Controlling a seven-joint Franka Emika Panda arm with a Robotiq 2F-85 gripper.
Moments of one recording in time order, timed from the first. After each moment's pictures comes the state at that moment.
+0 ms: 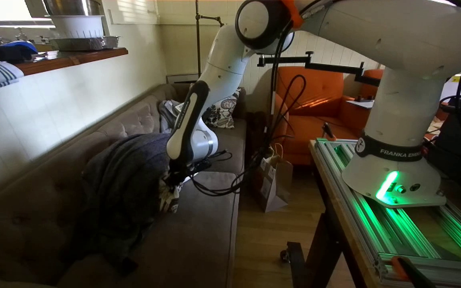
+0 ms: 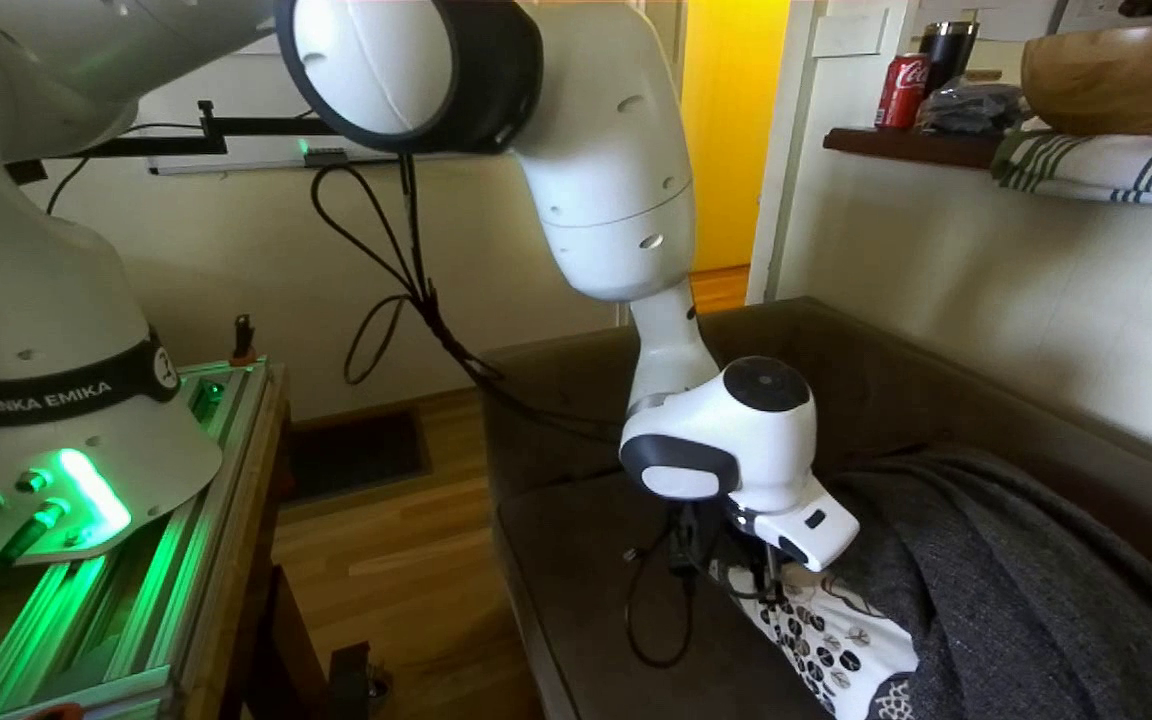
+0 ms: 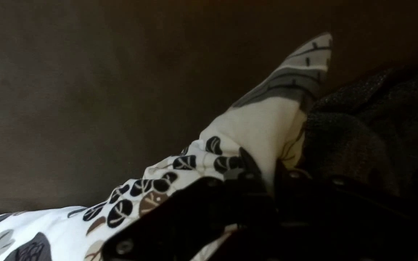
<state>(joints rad) -0.45 1.24 0.19 -1.64 0.19 3.09 -0.07</state>
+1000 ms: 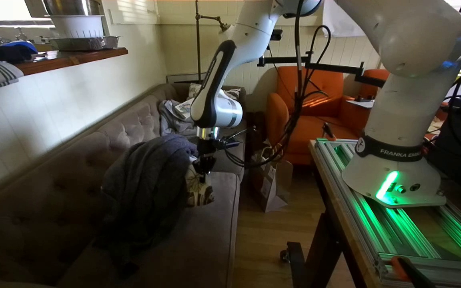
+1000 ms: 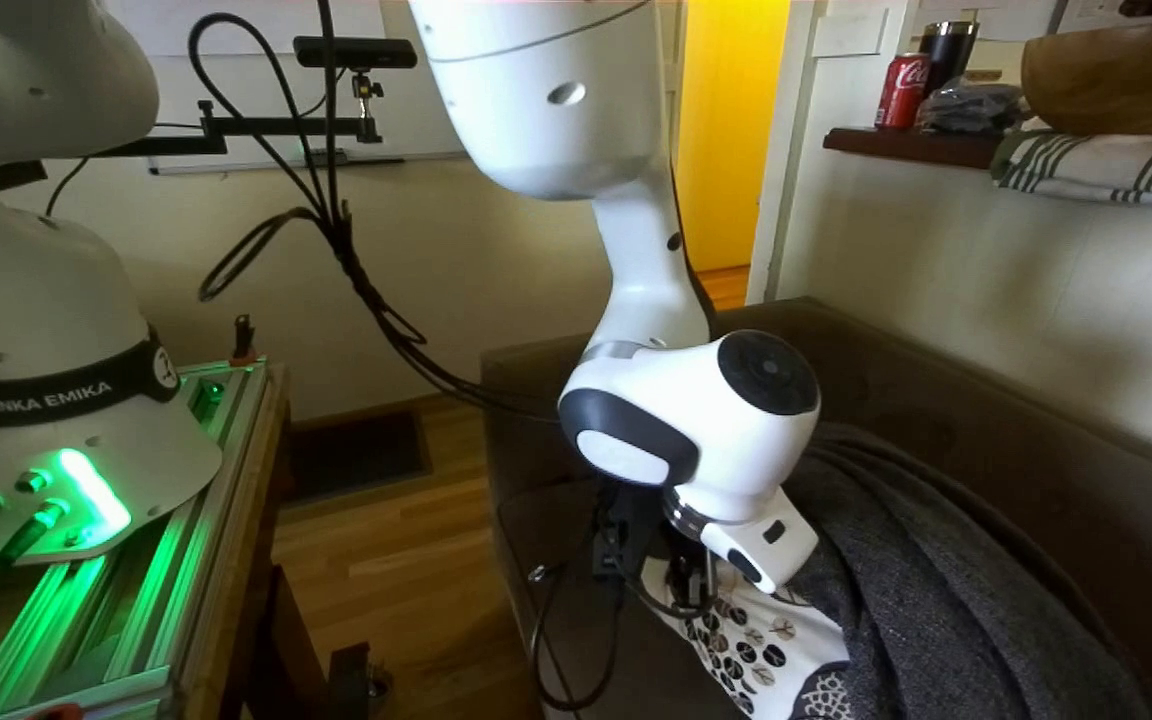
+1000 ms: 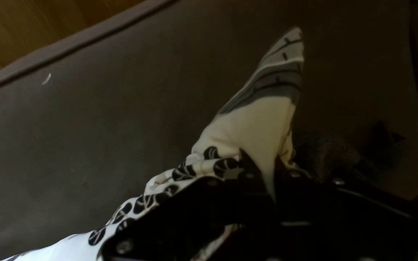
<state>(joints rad) -0.76 0.93 0.34 -2.06 0.17 2.86 -0.29</state>
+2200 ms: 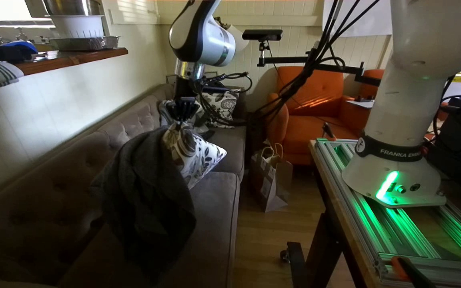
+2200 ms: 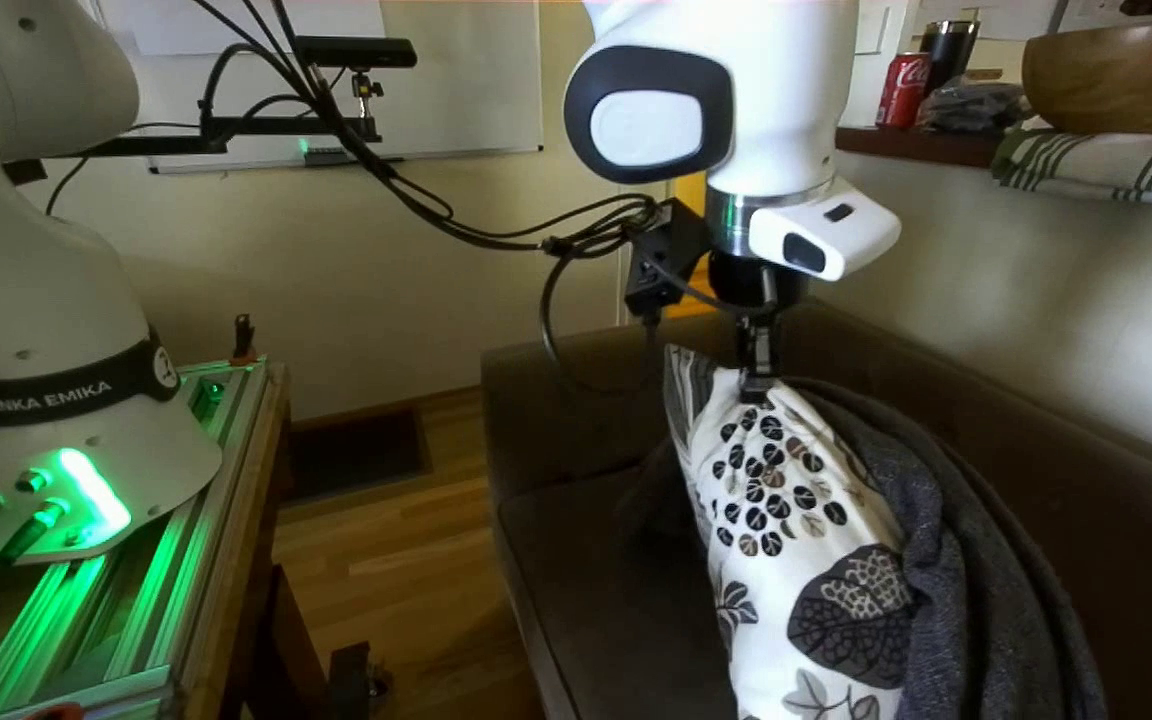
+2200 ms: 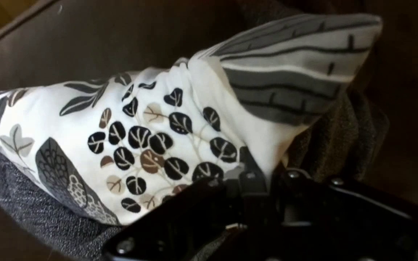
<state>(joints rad) -0.45 0.36 0.17 -2.23 0.36 2.76 -0.08</state>
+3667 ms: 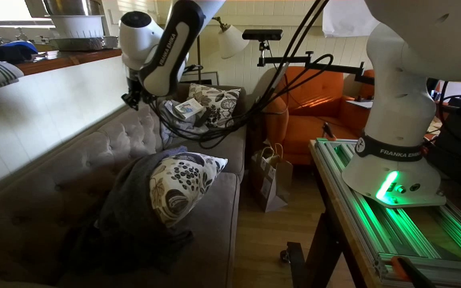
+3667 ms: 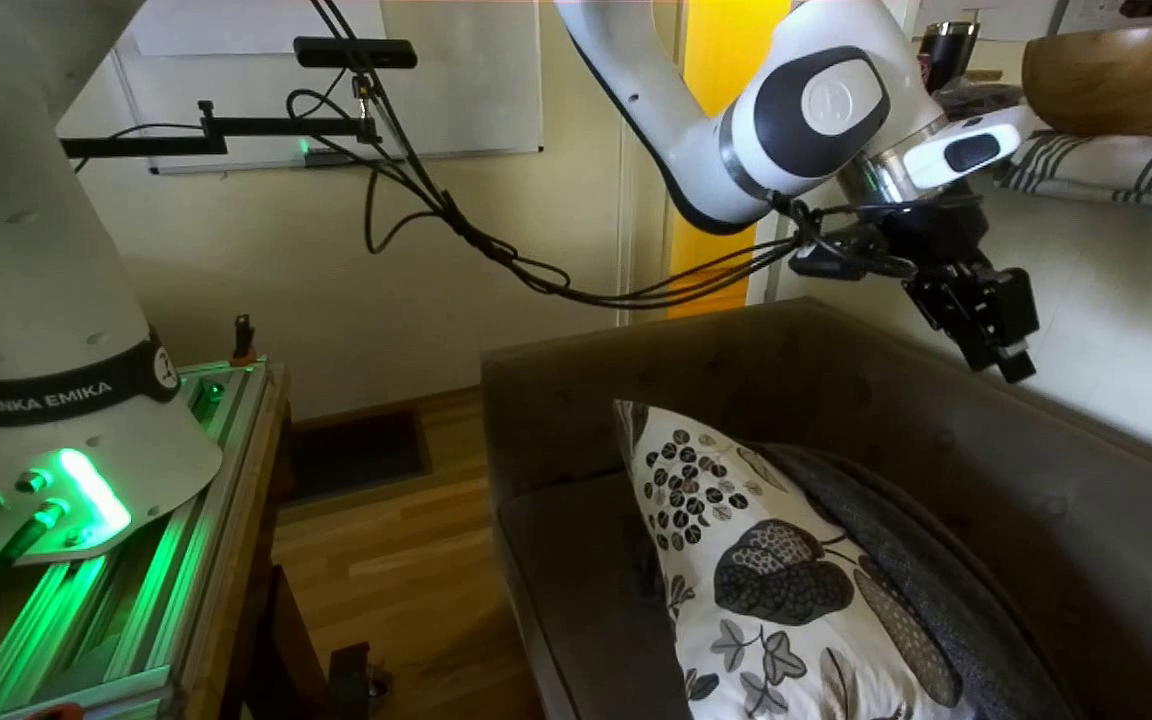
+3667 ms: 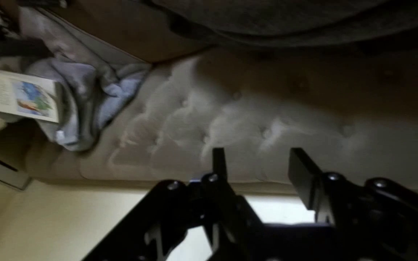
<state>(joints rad) 0.26 0.79 -0.62 -1.73 -0.17 2.91 0.45</state>
